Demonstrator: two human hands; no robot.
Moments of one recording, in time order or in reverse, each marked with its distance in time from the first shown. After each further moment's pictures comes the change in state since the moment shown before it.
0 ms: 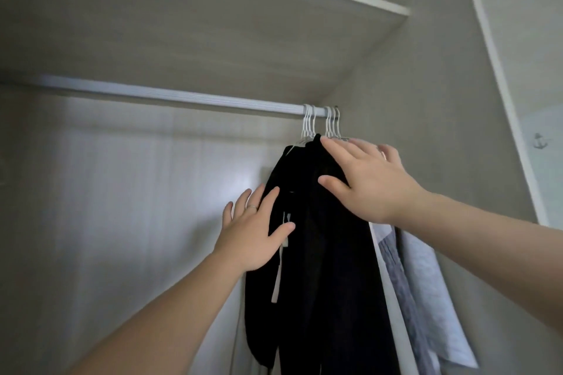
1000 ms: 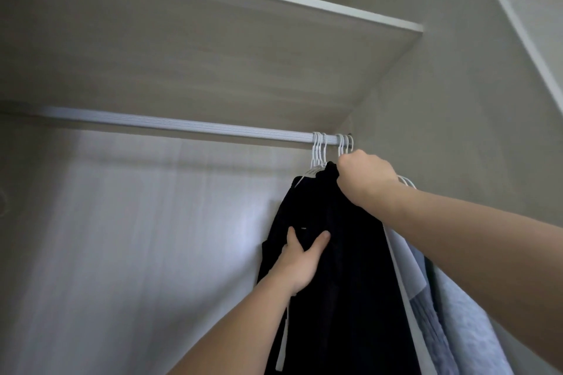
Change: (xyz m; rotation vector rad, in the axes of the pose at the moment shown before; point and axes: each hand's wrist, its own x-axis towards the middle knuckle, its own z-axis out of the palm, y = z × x) left_hand 0.081 0.042 0.067 -0.843 -0.165 -0.378; right_hand 0.117 0.031 0.047 -0.136 0.031 0.149
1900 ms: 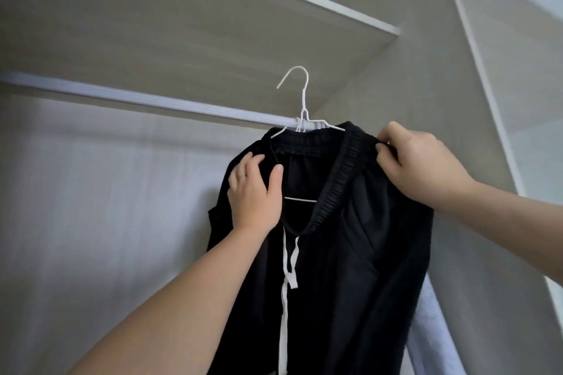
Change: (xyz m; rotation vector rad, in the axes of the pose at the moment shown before) left_hand -0.025 0.048 -0.047 0.180 0.633 0.530; right_hand -0.097 0.065 -0.069 0.191 0.312 -0.079
